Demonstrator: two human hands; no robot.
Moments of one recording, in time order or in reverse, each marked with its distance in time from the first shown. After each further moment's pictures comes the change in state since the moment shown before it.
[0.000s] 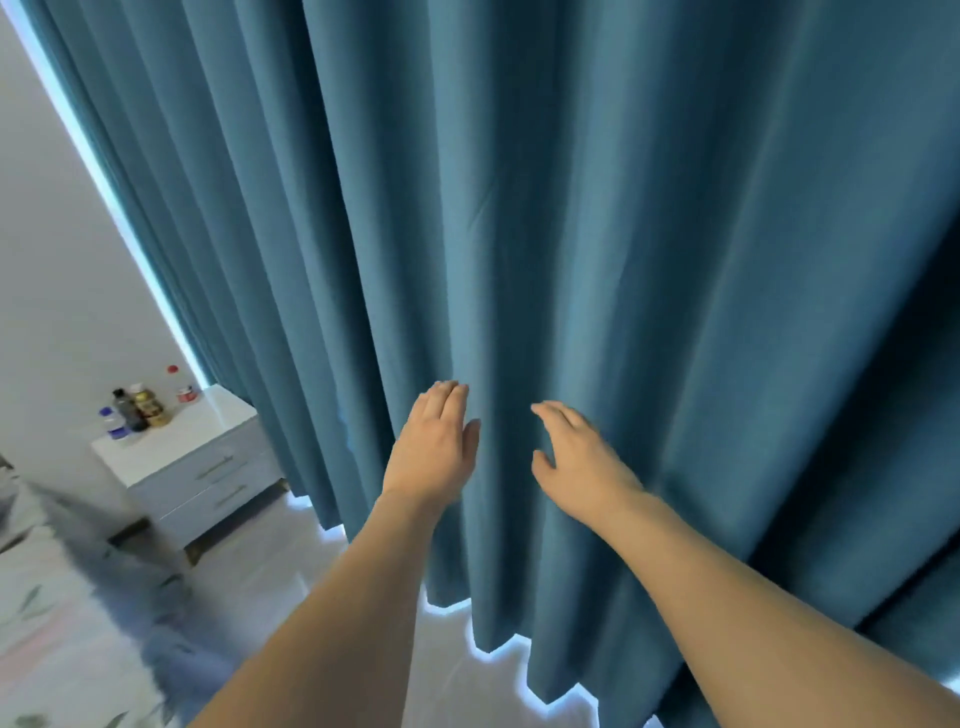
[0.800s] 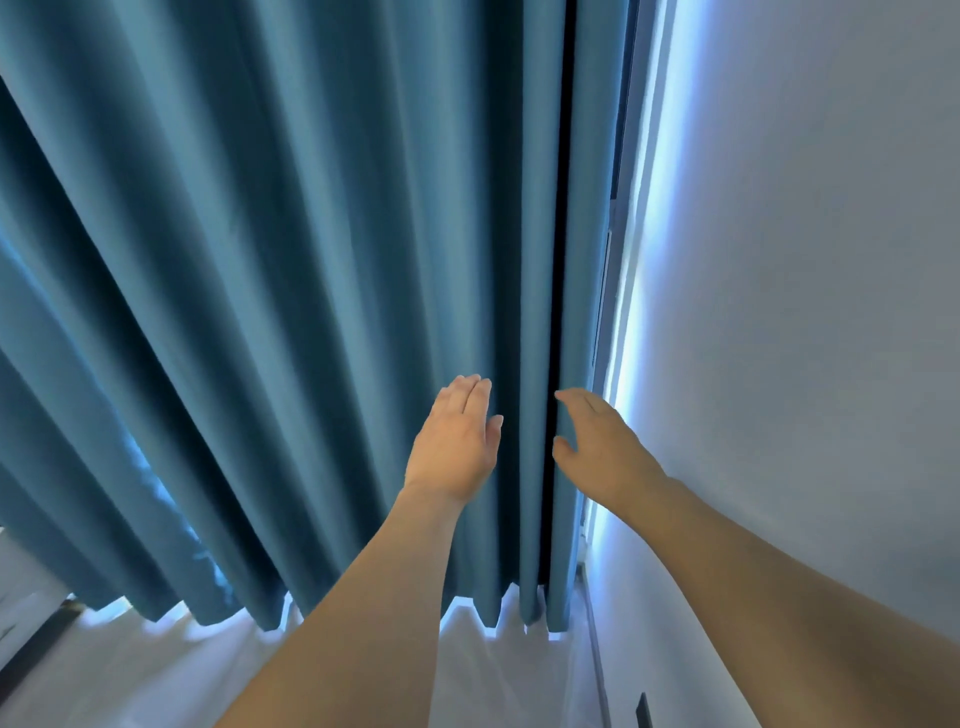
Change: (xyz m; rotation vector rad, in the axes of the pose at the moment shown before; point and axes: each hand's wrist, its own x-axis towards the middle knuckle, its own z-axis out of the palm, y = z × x) left_hand -0.217 0.211 -0.050 -0.203 -0.205 0.494; right_hand -0.370 -0.008 -0.089 -0.092 0.305 0.474
